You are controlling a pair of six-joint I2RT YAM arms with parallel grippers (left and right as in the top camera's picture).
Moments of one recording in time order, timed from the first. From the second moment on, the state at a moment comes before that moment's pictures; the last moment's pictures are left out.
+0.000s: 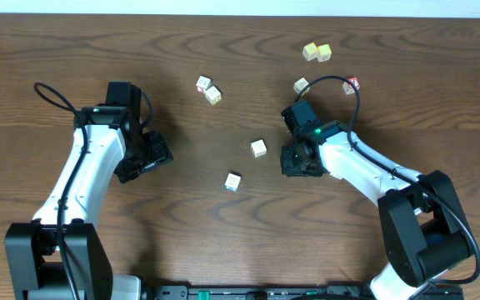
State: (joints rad) left arm -0.02 1.60 1.13 -1.04 0.10 -0.47; right arm 0.46 1.81 1.08 -0.67 -0.03 0.43
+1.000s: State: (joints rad) left arm -0.02 1.60 1.13 -1.04 0.10 -0.47; right arm 0.40 1.81 1.08 -0.67 -0.06 0.41
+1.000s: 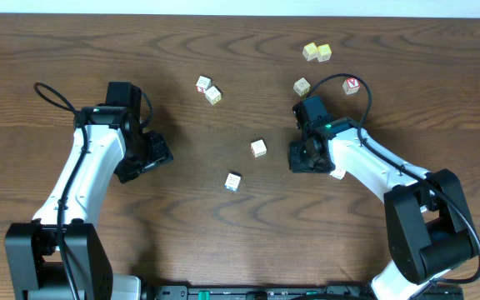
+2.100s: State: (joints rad) left arm -0.02 1.60 1.13 -1.04 0.10 -0.47; right arm 0.17 1.81 1.31 -1.18 -0.01 0.39
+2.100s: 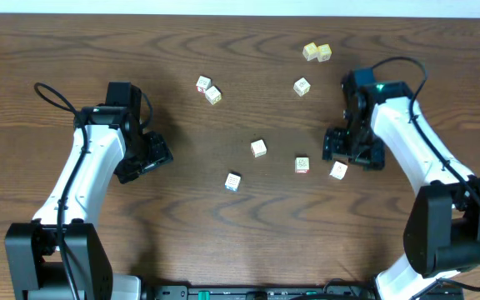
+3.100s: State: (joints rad) left arm -0.02 1.60 1.13 -1.04 0.10 -0.47; right arm 0.17 1.81 1.09 -0.87 -0.03 0.45
